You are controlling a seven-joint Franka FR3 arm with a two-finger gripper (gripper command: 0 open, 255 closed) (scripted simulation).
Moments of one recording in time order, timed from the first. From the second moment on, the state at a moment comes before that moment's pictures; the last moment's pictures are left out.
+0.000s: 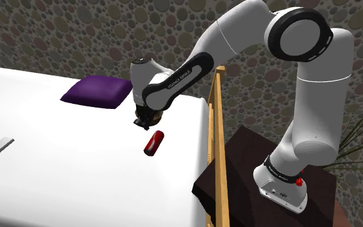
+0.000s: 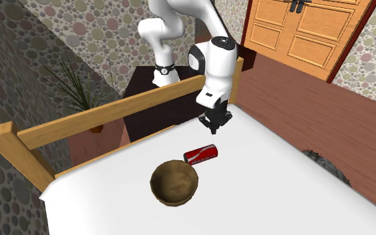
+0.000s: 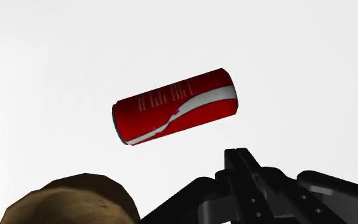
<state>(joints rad) 0.13 0.41 0.28 -1.98 -0.16 2.39 0.37</state>
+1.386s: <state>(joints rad) 0.31 0.69 0.02 -2.04 -0.01 2.79 1.31</state>
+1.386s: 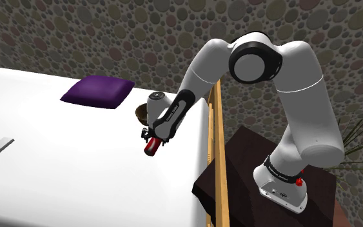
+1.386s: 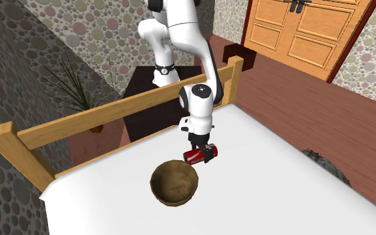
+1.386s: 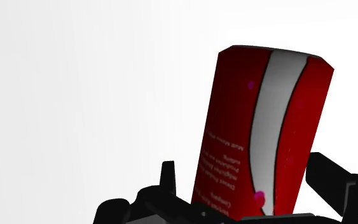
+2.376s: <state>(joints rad) 0.31 0.70 0.02 -2.04 -0.01 2.79 1.31</state>
